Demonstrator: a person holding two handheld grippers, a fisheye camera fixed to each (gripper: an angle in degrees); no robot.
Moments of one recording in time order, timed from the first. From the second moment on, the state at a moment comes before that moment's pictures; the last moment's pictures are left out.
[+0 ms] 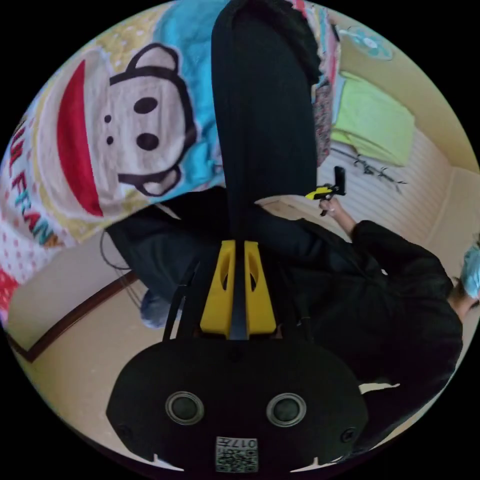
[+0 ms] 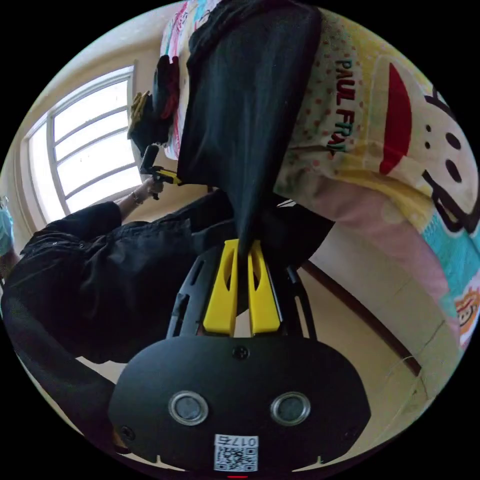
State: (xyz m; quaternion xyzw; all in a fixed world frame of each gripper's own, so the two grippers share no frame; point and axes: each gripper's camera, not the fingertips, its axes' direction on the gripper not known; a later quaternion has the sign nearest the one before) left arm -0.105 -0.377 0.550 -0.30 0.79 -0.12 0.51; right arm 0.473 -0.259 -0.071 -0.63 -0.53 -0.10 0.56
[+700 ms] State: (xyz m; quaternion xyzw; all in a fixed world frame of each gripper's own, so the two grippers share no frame) left arm -0.280 -0.578 0.740 -0.03 0.76 -0.42 0.49; right arm 0.354 -0.563 0.107 -0.40 -0.53 0.02 0.75
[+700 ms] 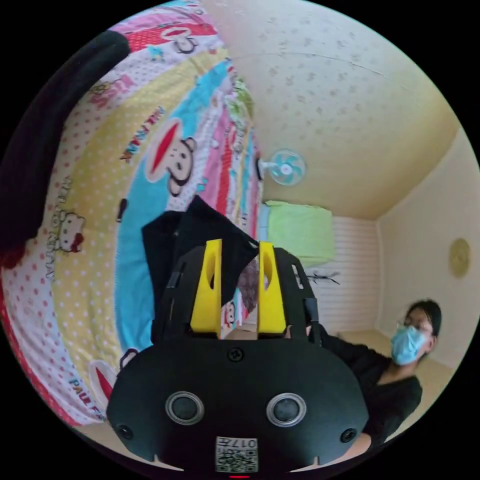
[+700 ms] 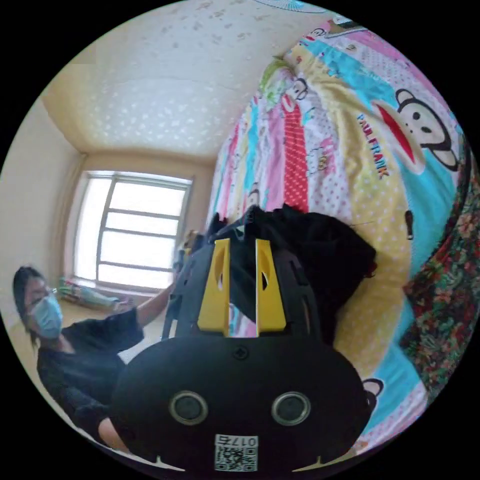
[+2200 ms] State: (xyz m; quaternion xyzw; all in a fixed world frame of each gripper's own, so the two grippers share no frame) left arm 0.022 -0.654 0.639 -0.23 0.77 -0.28 0.53; right arm 0.620 -0.206 -0.047 -0.37 -0.51 0.42 0.65
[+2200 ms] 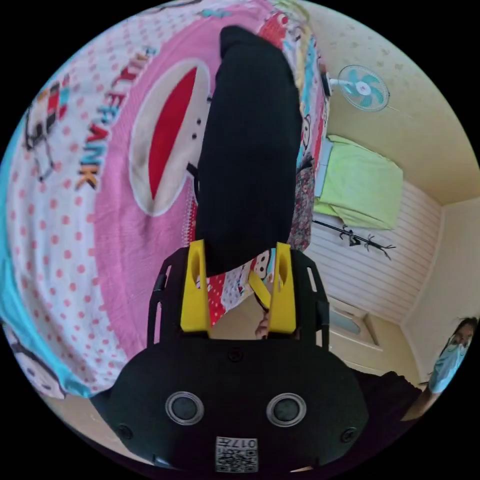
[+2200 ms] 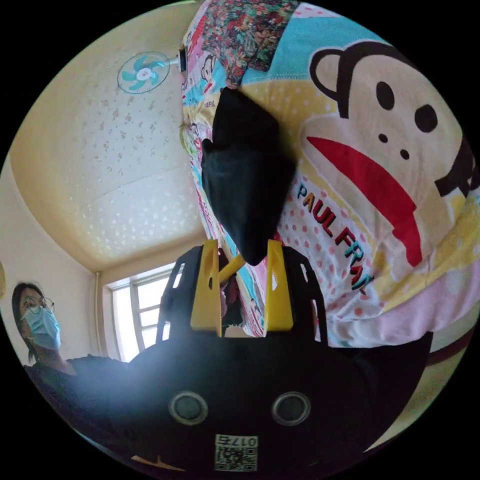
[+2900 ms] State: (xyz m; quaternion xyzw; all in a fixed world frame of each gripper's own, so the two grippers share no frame) left arm -0.045 -0.581 0.466 0.15 0.79 -0.12 0.58; right arm 0.708 -0.309 -0.045 -0.02 -0.74 0.30 0.61
